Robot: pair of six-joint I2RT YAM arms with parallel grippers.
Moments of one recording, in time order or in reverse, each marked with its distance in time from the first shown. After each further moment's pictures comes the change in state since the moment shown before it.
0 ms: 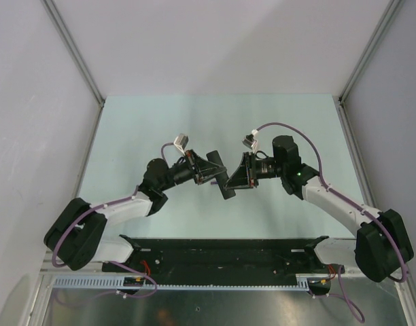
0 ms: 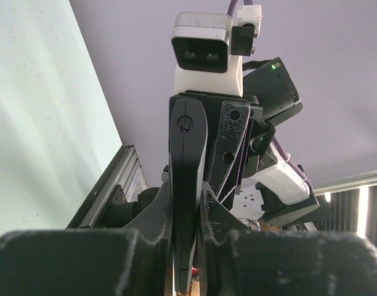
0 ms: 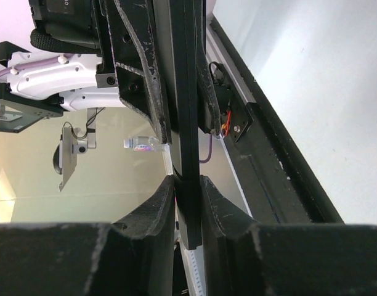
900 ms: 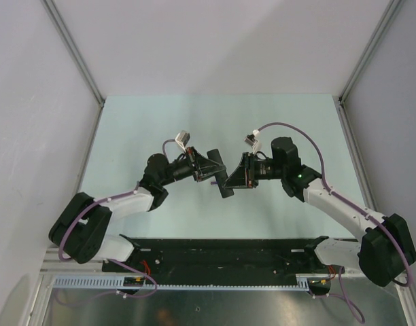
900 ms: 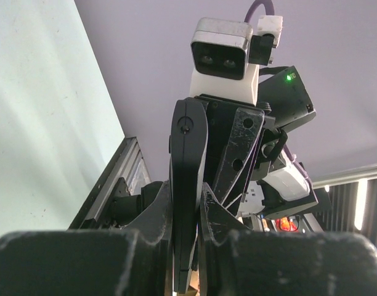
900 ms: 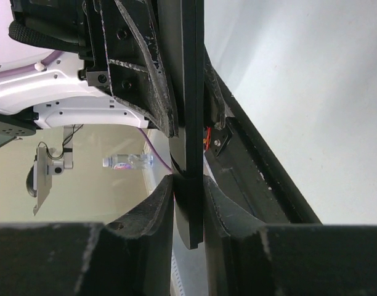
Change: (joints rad) left arm 0.050 0.062 0.040 0.006 0.098 0.000; right arm 0.041 -0.039 0.008 -0.071 0.139 -0.055
